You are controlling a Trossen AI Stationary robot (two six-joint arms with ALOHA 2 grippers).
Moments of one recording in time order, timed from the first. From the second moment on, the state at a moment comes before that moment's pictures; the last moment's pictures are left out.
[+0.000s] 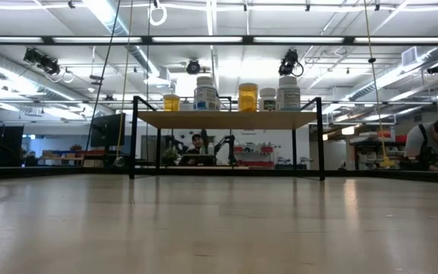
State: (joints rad) left arm -0.05 1.34 1.72 -0.30 -0.35 0.15; right arm 0.04 1.44 1.71 -0.04 0.24 1.01
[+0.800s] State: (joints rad) left arm -0.05 1.33 1.72 -0.25 -0.35 0.13; right arm 0.04 1.44 1.71 -0.06 0.21 1.00
